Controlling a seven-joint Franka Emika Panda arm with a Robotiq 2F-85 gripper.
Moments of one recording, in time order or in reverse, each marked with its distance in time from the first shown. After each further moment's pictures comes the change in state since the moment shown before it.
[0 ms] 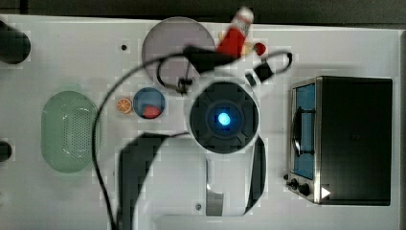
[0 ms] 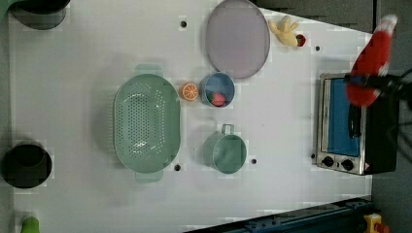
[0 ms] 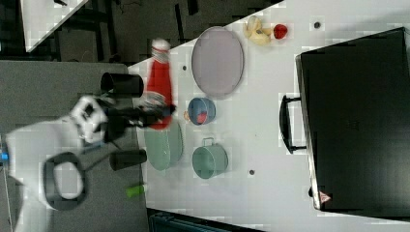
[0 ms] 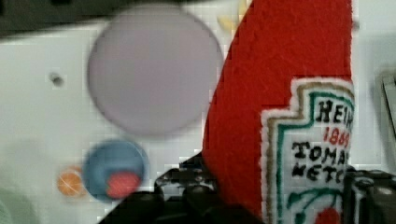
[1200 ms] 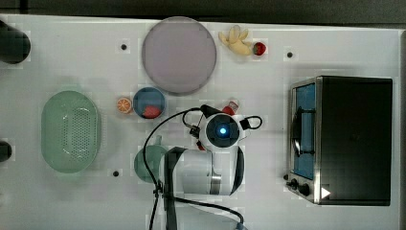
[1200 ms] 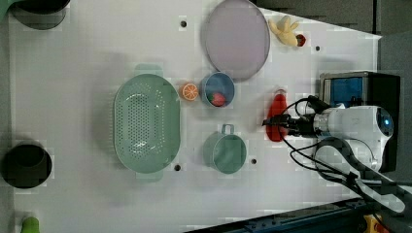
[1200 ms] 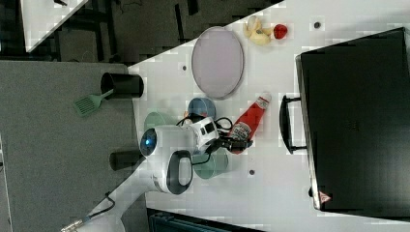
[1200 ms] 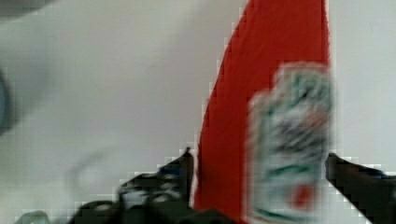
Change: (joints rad) arm -0.018 0.382 -0.010 -0.318 0.000 0.432 0.110
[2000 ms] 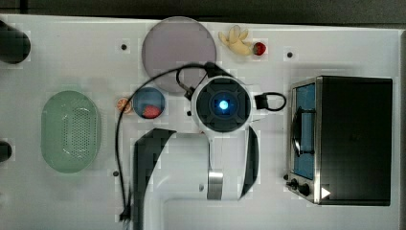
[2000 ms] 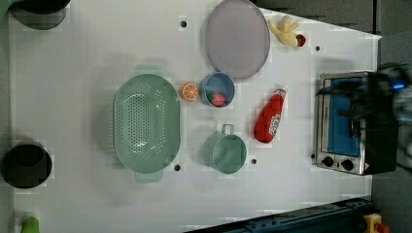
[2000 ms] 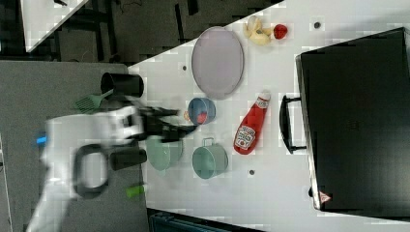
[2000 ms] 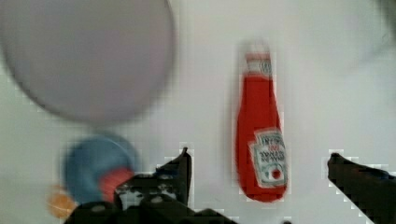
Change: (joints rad) arm -0.002 -0.321 0.036 0.309 0.000 -0.478 0.282
